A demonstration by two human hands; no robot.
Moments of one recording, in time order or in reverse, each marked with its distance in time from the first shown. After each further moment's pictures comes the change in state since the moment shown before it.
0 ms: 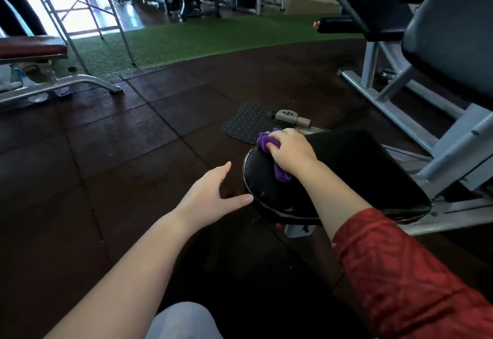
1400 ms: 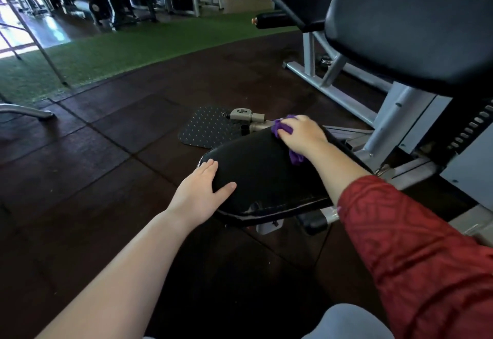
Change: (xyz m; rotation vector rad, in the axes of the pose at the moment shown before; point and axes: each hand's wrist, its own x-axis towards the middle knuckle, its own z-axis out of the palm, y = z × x) left_hand 0.048 0.045 0.037 0.231 -0.056 0.152; right_hand -0.008 0.119 -0.056 -0.021 0.112 0.280
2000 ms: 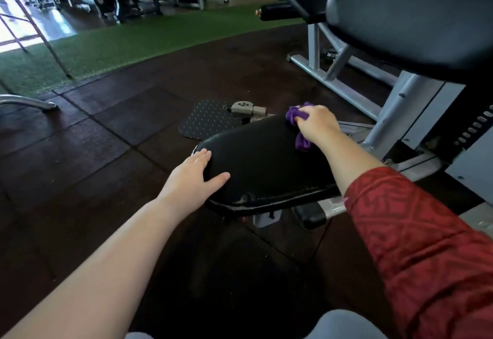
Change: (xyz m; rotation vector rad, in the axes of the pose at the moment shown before) left_hand 0.003 0.000 0.006 0.024 0.062 -0.016; right_hand 0.015 0.041 -0.004 0.068 0.084 0.104
